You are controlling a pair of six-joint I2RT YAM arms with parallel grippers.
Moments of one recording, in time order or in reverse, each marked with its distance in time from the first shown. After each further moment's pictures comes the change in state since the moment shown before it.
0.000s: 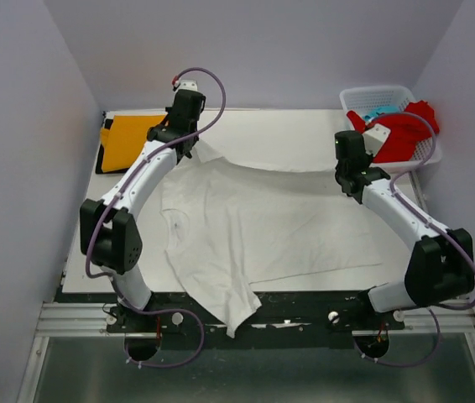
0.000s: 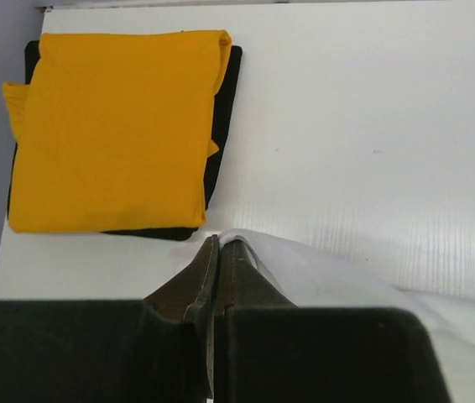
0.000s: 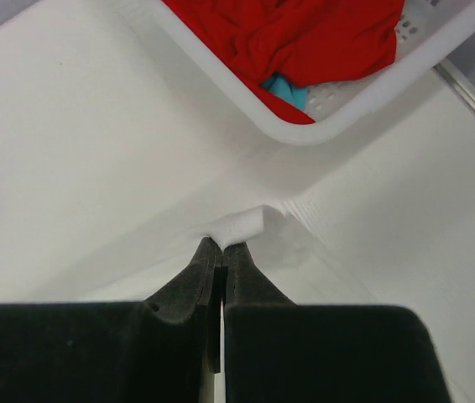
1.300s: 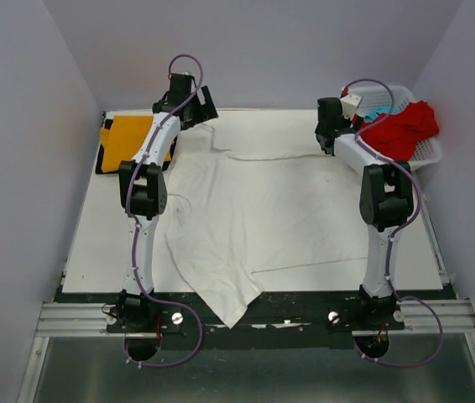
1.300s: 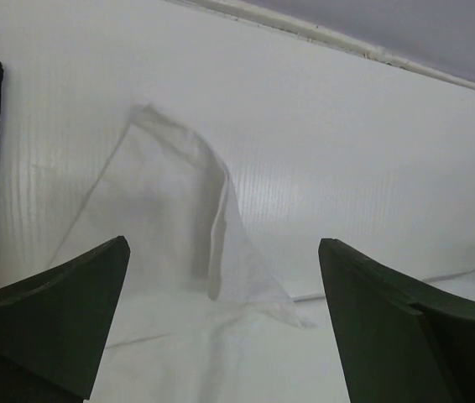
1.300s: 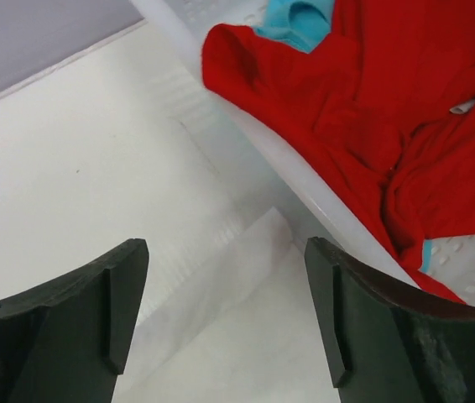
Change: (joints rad) left arm 0.206 0.830 0.849 -0.114 0.623 -0.349; right arm -0.080 0.777 0.643 0.145 0.026 -0.168
